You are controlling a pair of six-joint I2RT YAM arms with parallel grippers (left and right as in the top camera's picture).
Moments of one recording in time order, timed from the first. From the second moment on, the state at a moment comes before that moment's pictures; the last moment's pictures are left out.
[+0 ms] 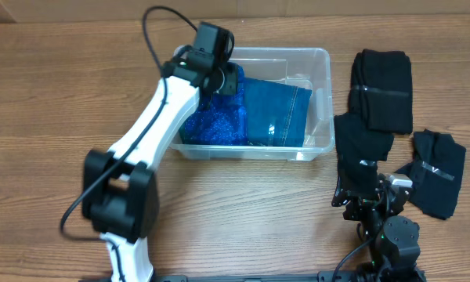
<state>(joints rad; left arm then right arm) -0.38 2.02 1.68 -0.67 0.02 -0.29 0.14 0.01 0.15 -0.47 0.11 0.30</state>
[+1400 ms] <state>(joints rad) -0.28 1.55 2.26 -1.50 -0.17 -0.23 -0.04 1.19 1.15 -0.78 -0.21 0.29</state>
